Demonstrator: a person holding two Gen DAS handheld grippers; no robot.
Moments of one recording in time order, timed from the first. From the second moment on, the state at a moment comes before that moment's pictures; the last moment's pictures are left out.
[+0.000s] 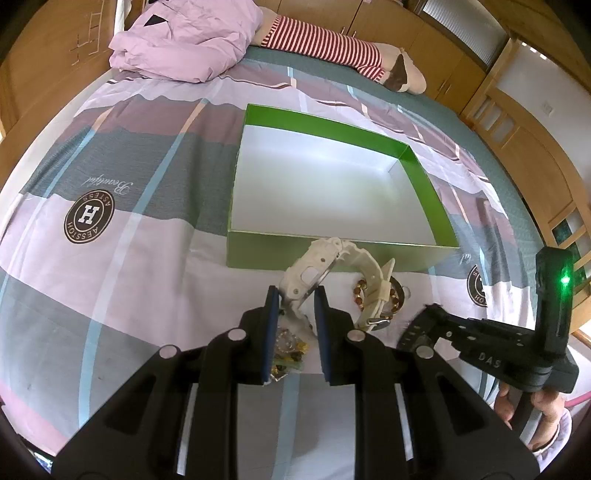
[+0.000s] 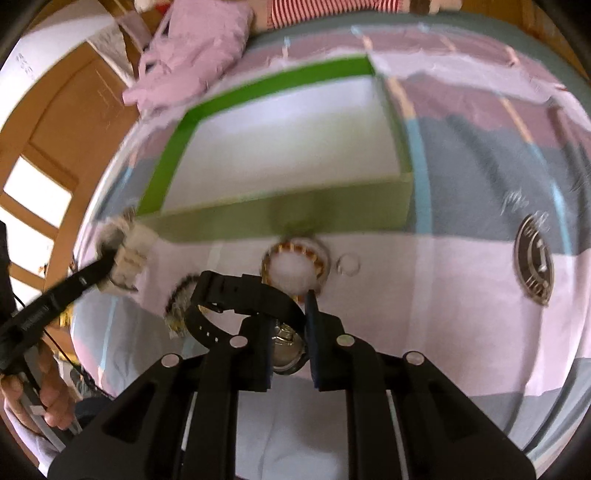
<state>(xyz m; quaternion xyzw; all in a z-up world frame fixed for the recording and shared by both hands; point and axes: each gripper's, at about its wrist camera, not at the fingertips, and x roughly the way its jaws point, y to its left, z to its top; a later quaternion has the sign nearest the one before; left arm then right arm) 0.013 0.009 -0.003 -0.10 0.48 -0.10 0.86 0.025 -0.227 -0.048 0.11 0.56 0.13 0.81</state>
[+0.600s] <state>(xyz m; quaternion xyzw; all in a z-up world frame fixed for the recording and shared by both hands) 0.013 0.009 -0.004 -0.09 0.48 -0.10 0.86 0.033 -0.217 -0.077 0.04 0.57 0.07 0.82</state>
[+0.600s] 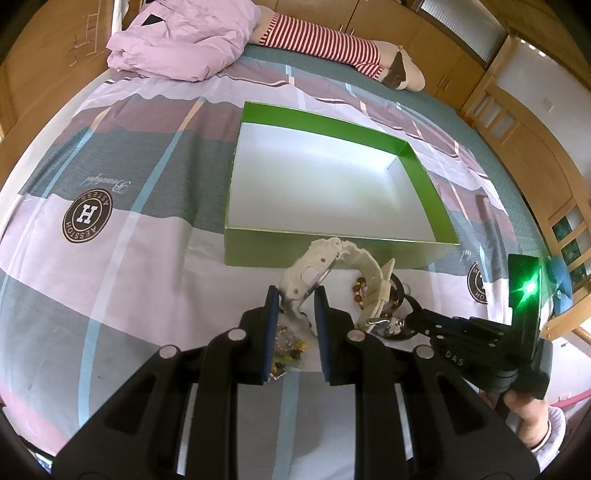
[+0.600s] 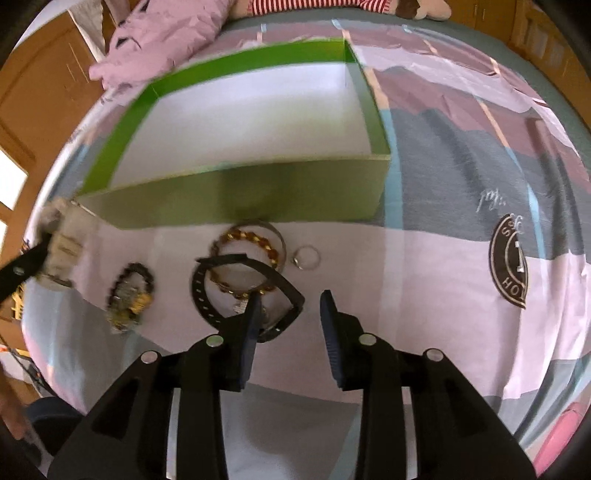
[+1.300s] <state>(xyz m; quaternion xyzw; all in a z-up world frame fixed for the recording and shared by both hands) 0.103 -0.004 0.011 -0.09 0.47 -0.10 0.87 0.114 -0.245 -0.009 0.14 0.47 0.10 0.87</state>
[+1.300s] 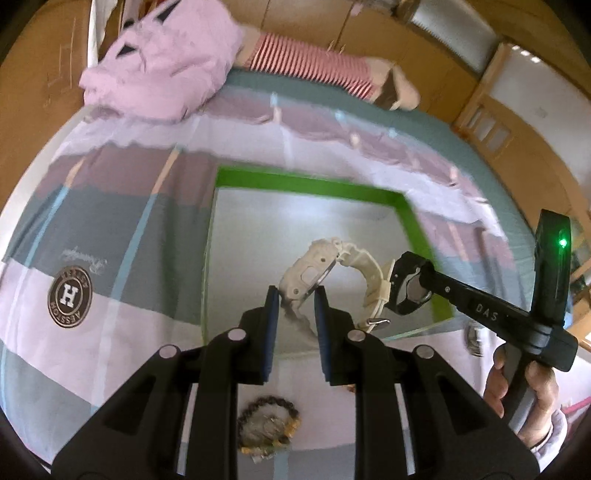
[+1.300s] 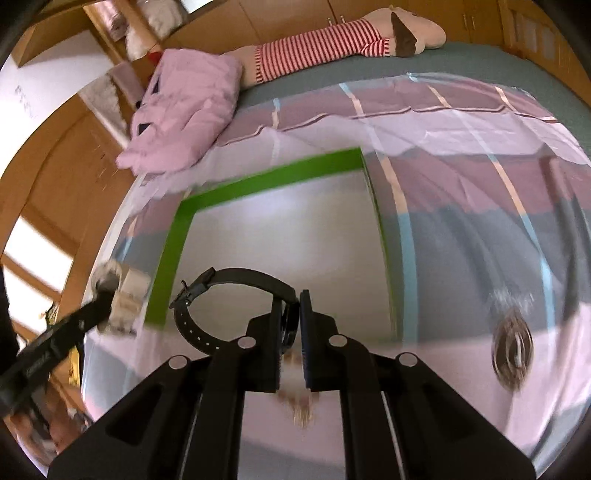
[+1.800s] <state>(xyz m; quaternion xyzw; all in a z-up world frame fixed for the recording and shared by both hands) 0.055 0.019 0.017 -0.10 0.48 -0.09 0.87 0.078 -0.237 0.001 0.14 0.46 0.12 0.87</state>
